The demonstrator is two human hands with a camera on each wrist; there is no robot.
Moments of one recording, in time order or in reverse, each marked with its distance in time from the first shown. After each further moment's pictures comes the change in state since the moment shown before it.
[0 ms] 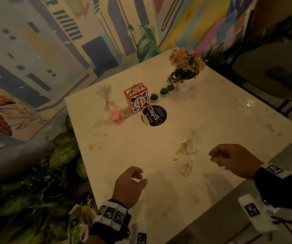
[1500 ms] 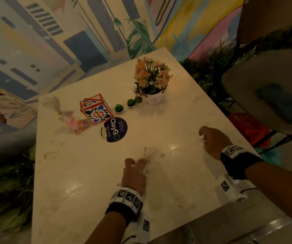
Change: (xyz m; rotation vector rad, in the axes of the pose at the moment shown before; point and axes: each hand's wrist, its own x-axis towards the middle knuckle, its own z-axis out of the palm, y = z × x) left_hand 0.105 0.131 0.203 0.401 0.068 -0.062; right_hand 0.187 0.113 -0.155 -0.379 0.038 -0.139
